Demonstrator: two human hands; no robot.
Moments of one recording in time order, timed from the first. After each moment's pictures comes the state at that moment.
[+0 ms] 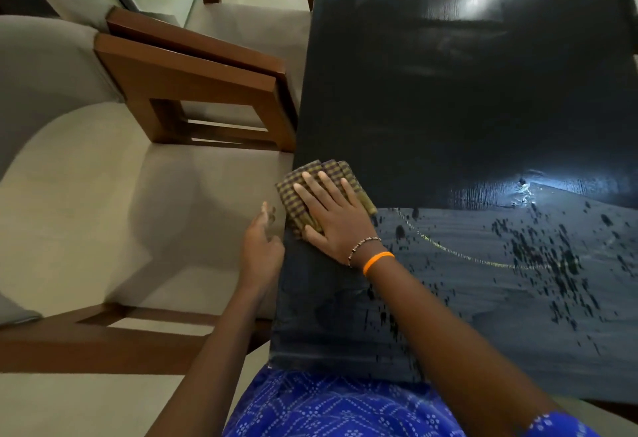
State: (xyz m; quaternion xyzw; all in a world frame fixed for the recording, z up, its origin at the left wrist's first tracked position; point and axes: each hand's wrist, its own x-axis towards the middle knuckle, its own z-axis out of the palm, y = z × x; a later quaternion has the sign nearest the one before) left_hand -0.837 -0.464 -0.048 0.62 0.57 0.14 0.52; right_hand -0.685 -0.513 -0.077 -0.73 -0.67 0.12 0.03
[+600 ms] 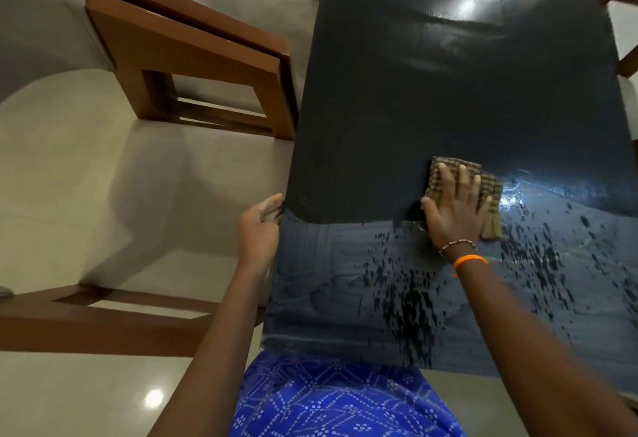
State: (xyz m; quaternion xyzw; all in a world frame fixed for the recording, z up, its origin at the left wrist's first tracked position) left_hand -0.838 -0.463 -0.069 0.47 0.59 0.22 0.62; right_hand -0.576 -0.604 -0.067 -0.94 -0.33 0.09 0.07
